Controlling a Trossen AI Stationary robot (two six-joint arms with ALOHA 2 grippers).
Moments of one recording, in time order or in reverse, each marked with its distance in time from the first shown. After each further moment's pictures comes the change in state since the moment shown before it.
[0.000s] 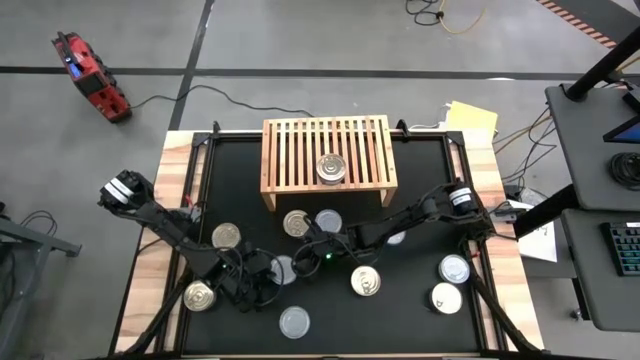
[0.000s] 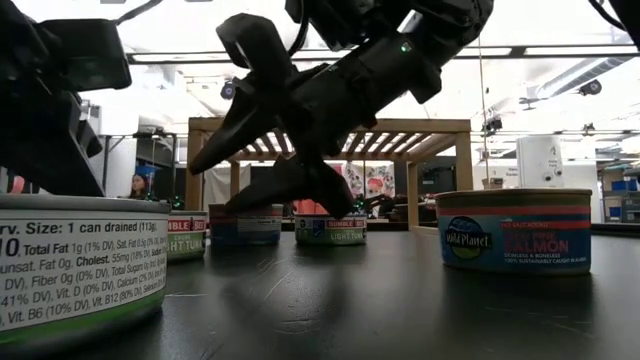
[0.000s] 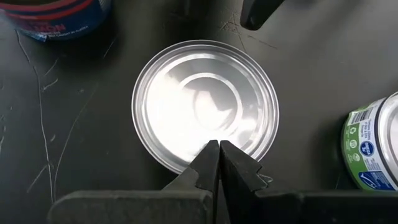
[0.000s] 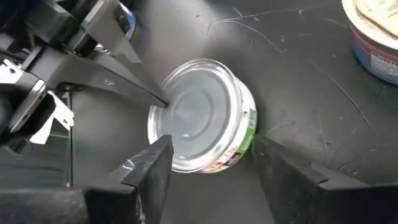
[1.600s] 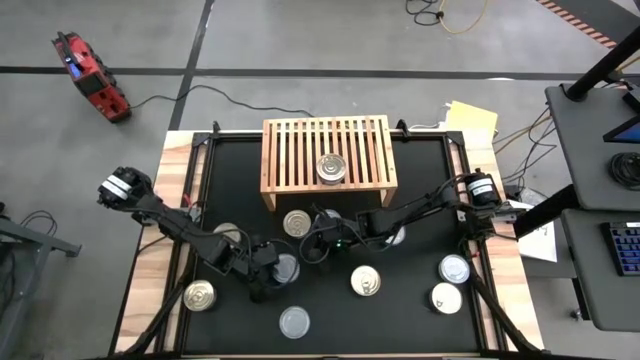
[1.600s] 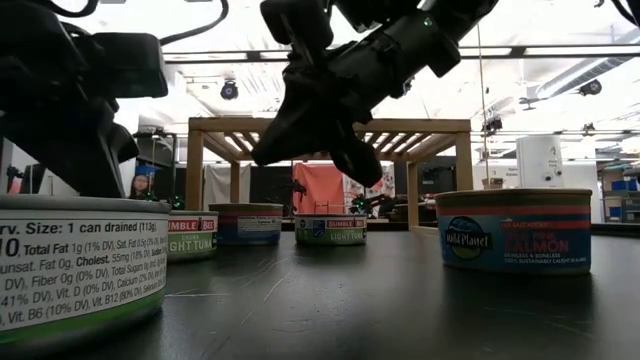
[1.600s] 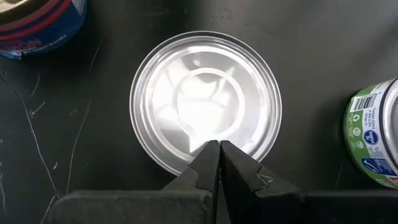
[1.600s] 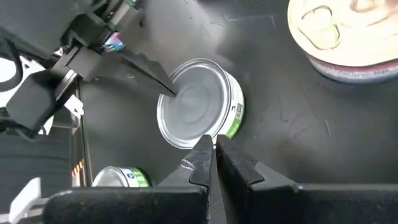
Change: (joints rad) left arm 0.165 -0.038 0.012 -0.023 0.232 0.240; right arm -0.037 -0.162 -0.083 -0.124 -0.070 -0.005
